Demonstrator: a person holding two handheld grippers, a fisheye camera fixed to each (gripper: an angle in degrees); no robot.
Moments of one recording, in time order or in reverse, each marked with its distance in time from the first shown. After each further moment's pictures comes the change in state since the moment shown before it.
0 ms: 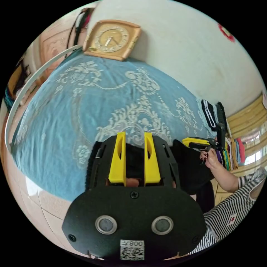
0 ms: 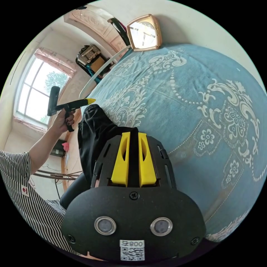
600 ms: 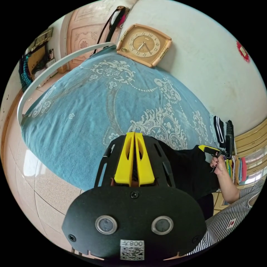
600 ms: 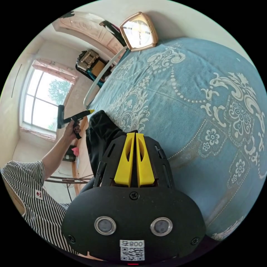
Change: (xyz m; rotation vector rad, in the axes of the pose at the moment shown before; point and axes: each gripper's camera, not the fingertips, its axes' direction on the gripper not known) left arm -0.130 0.092 -0.062 0.077 -0.056 -0.150; right arm 0.019 -0.003 -0.018 0.039 -0.117 0.074
